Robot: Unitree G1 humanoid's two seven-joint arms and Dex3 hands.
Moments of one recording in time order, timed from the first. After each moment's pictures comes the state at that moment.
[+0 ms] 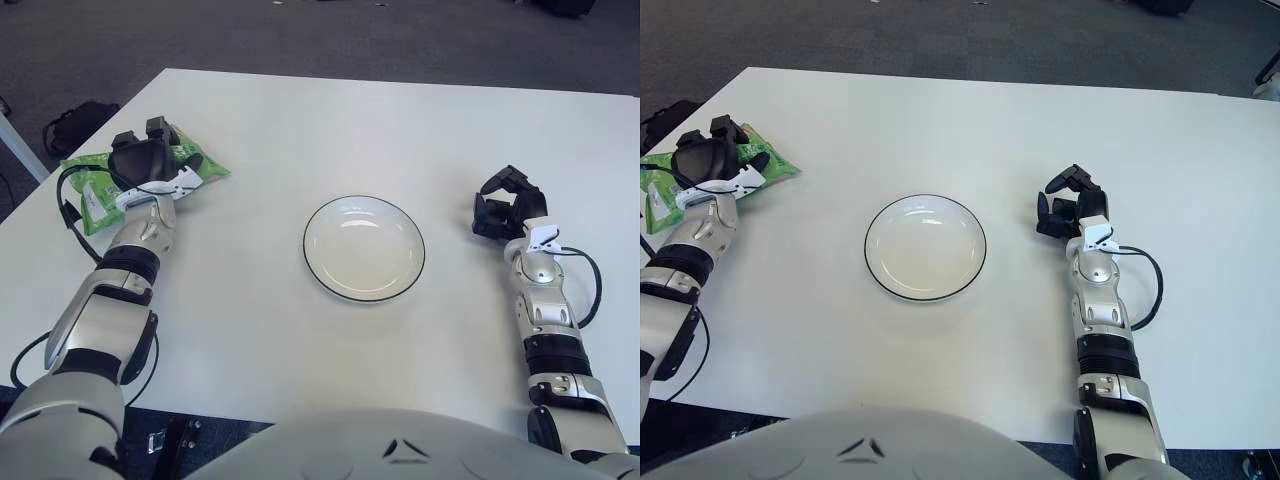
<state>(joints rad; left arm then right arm) -0.65 0.56 -0.25 0.98 0.61 -0.09 0.68 -0.17 -0.25 -0.16 0.30 -0.02 -0.16 -0.11</state>
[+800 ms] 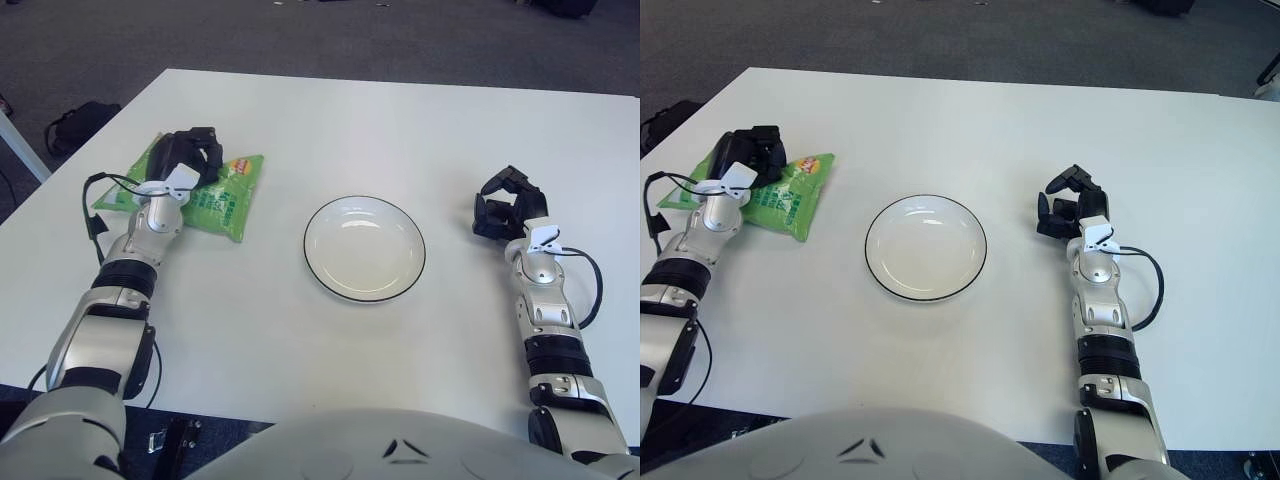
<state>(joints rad) -0.57 0.52 -0.10 0.90 0.26 -0.72 0.28 -0.17 -0.25 -0.16 0.29 -0.03 -0.16 -0.11</state>
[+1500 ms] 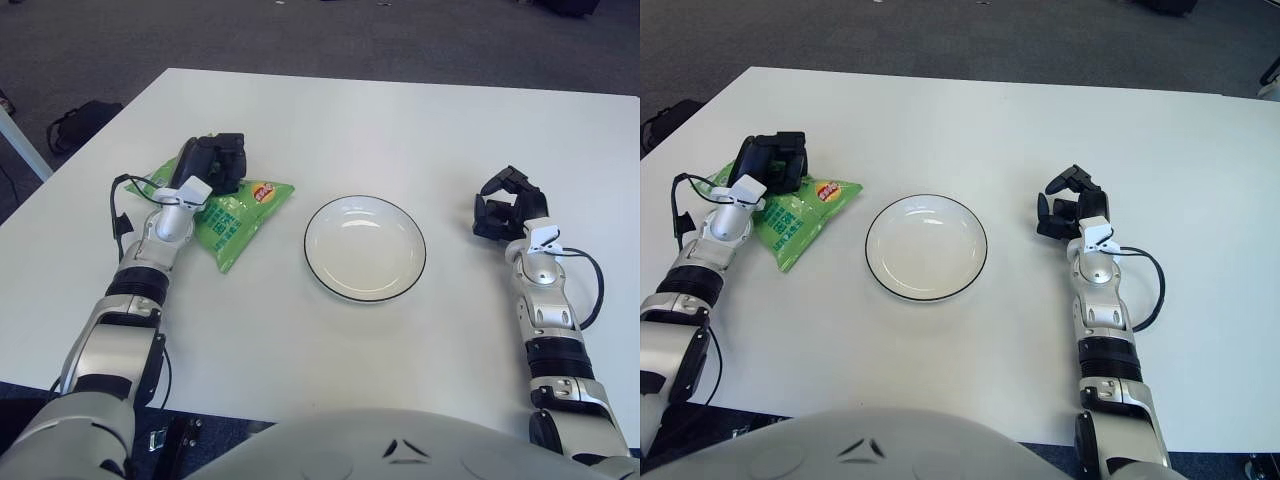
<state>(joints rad) -0.54 0.48 -0.06 0.83 0.24 -0.94 0.16 -0.15 -0.25 -0.15 0.25 -0.03 -0.13 -0.11</state>
